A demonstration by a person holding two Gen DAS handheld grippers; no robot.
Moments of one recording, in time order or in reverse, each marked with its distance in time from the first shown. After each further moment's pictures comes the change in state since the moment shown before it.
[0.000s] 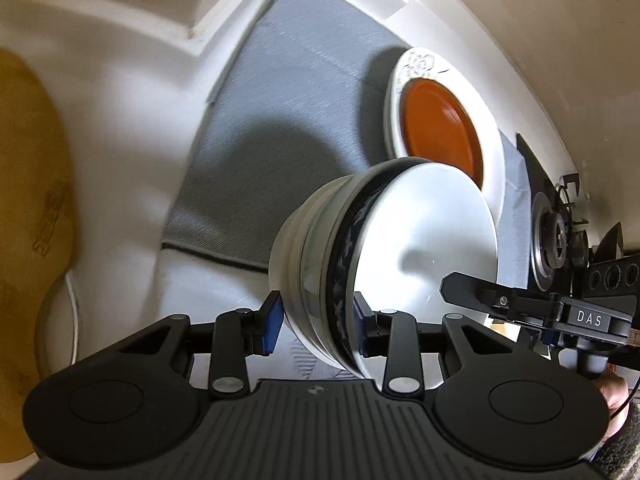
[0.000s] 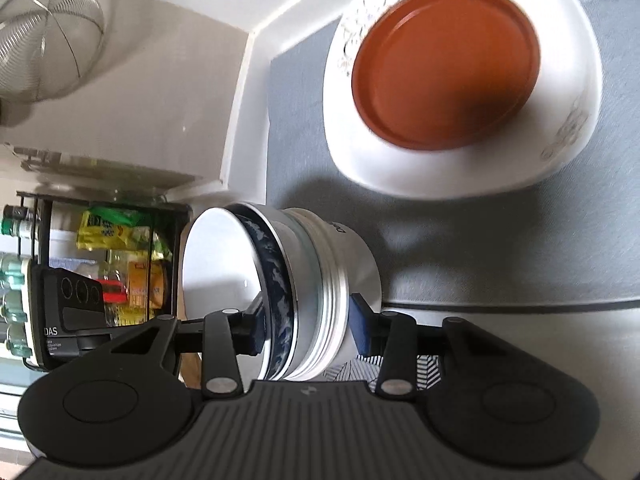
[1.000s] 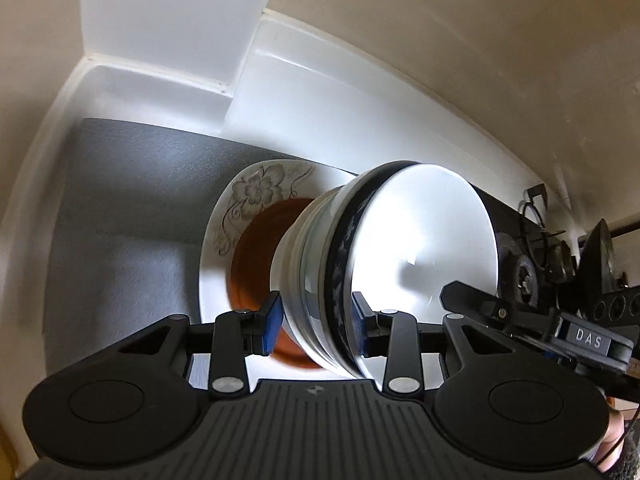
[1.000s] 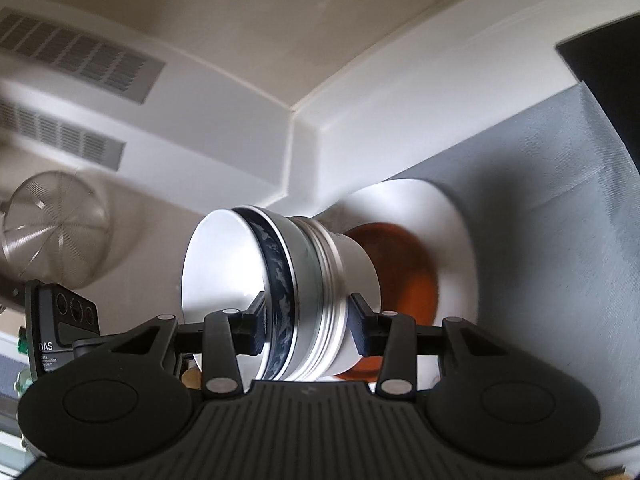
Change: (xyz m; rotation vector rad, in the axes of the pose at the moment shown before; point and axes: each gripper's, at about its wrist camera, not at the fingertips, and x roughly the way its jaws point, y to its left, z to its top) left arm 0.041 -0.136 0.114 0.209 -0.088 -0.017; right arm -0.094 -0.043 0.097 0.046 -0.347 -0.013
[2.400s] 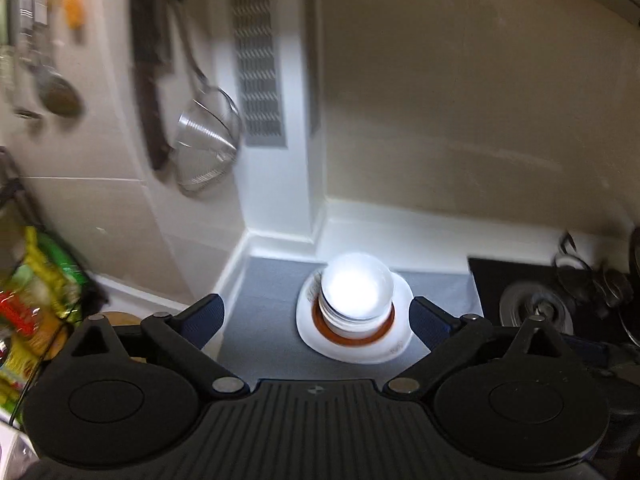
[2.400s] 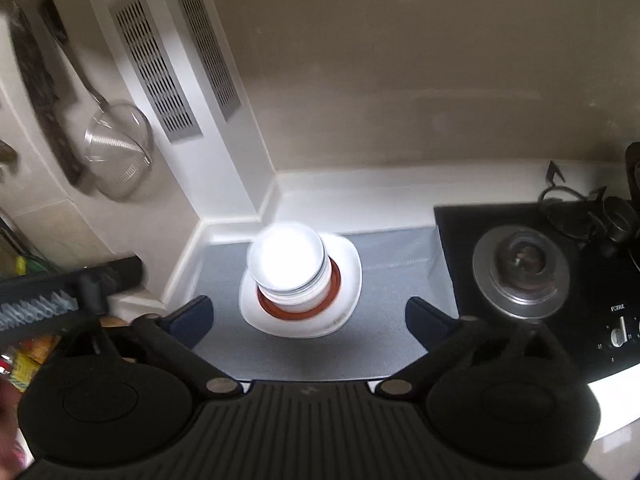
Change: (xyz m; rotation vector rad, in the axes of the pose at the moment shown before) left arm -0.237 -0.231 -0.231 0.142 -0.587 0.541; right arm -0.211 0.181 -0.158 -0.454 -0.278 -0.459
